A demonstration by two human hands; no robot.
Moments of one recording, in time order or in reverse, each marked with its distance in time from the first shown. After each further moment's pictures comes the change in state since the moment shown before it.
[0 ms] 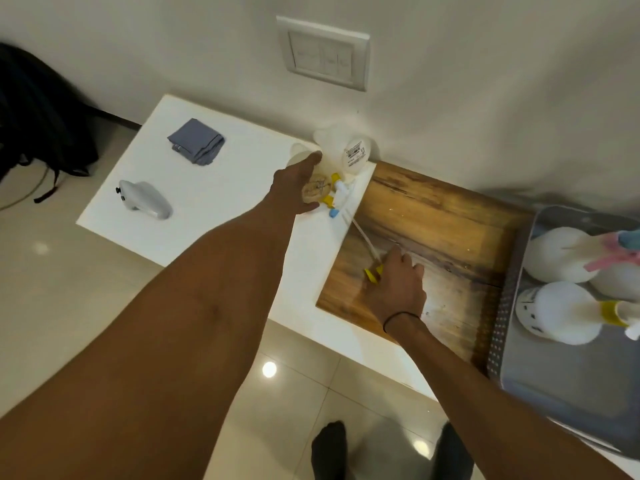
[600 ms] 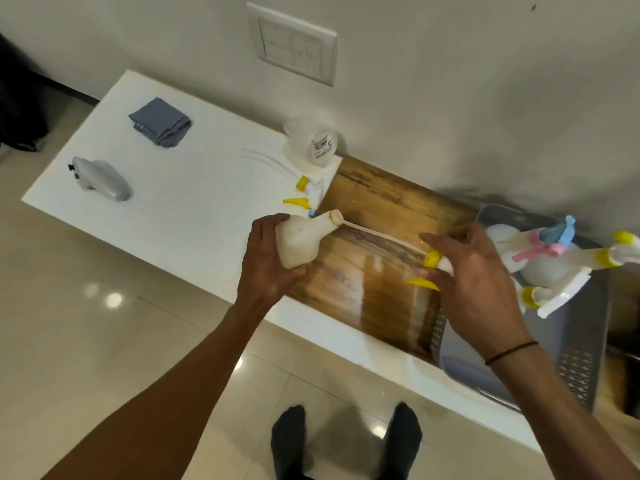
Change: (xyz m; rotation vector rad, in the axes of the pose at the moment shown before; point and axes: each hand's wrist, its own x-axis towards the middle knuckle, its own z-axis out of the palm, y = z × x) left_hand -0.104 -0.164 -0.025 0.537 0.070 0.916; right_hand -0.047 0.058 -0.179 -0.147 0.162 -0.357
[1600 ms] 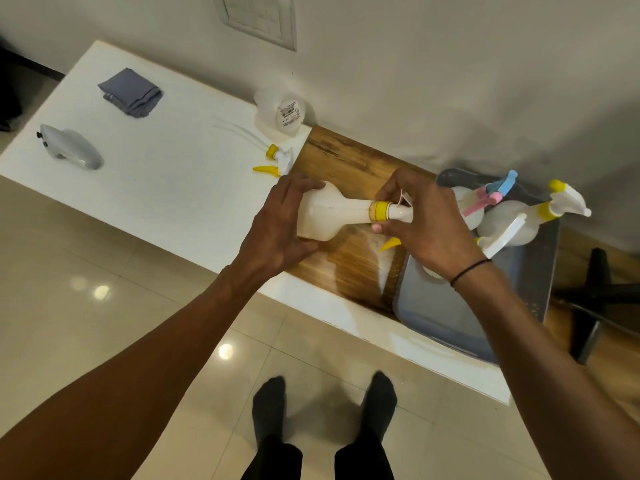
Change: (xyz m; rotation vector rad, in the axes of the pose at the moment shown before) left_hand -0.028 0.101 0.016 0.116 -0.171 0.353; right_hand 0.004 0.015 -0.028 0.342 -0.141 -0.066
